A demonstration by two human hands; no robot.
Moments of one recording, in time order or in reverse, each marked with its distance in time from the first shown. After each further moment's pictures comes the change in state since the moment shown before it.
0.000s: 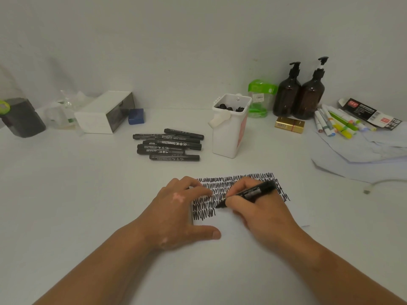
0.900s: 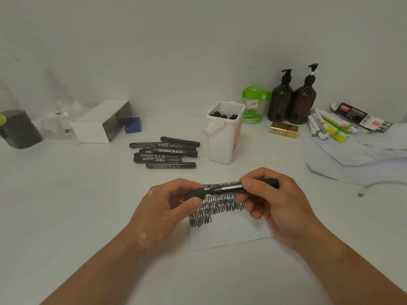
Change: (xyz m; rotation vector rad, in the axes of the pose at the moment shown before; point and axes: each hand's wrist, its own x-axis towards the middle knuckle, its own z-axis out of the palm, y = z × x) left_hand -0.002 0.001 -0.007 -0.863 0.211 -0.041; right_hand 0.003 -0.012 -0.032 0.543 -0.043 -0.023
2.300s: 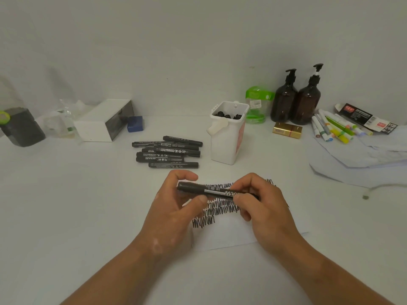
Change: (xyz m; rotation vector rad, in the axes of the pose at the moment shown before) left_hand -0.001 -0.003 0.018 -0.244 0.141 0.021; right_hand -0.005 0.013 0.031 -0.263 0.056 -0.147
